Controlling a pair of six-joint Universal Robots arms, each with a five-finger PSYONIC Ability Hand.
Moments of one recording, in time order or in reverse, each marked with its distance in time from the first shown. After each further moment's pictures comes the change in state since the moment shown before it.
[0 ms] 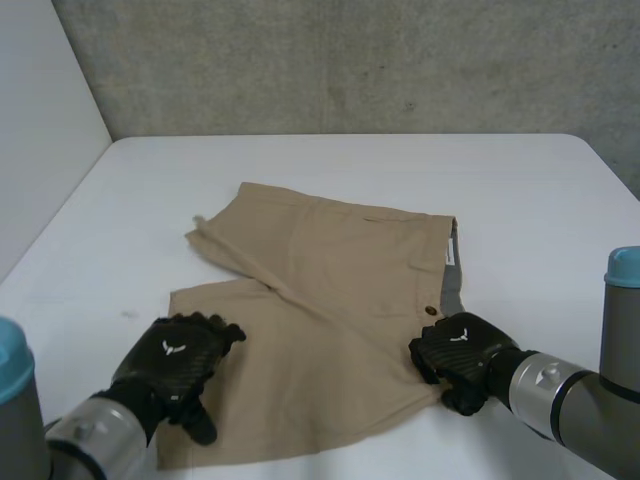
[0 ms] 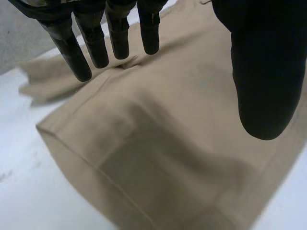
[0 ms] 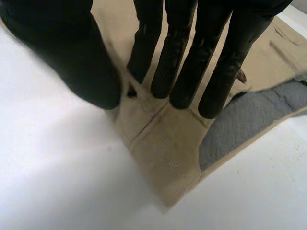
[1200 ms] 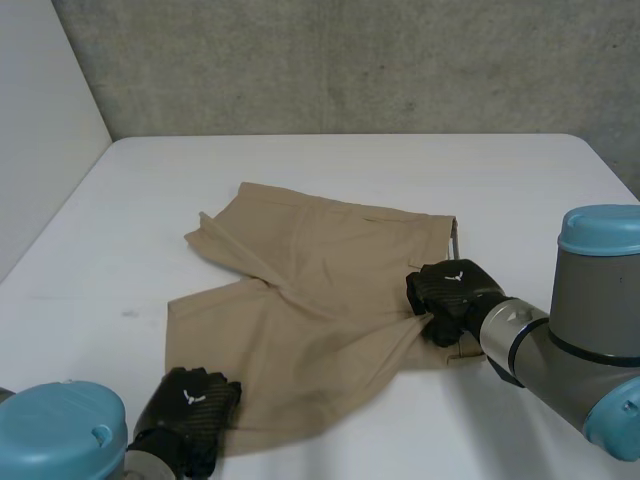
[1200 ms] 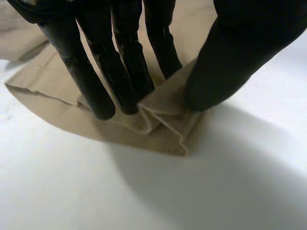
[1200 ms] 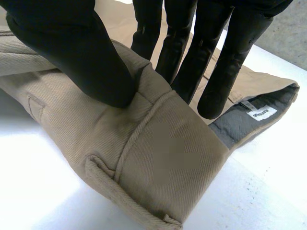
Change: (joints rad) left arm -0.183 -0.186 -0.040 0.121 -0.222 0.018; right arm 0.099 0.121 -0.228 -0.099 0.187 0.307; left_hand 0.543 0.687 0.705 0.700 0.679; right_hand 0.065 0.059 0.078 0.085 0.097
